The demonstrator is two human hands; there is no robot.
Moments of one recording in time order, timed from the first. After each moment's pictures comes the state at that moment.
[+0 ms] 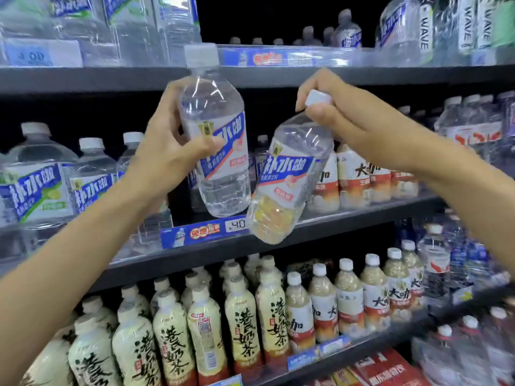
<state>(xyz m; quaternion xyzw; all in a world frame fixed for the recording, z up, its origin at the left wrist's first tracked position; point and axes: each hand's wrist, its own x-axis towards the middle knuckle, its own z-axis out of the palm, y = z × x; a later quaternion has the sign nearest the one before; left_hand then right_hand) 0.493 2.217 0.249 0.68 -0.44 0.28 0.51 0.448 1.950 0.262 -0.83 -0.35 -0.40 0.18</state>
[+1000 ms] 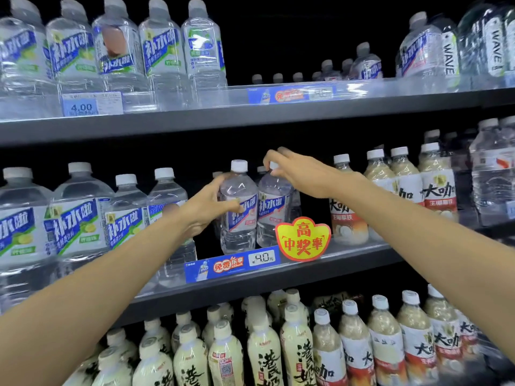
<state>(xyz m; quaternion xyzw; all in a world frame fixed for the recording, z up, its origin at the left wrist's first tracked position) 0.599 2.222 0.234 0.80 -0.25 0.11 0.53 0.602 1.994 0.268 -0.88 -0.30 -0.36 0.02</state>
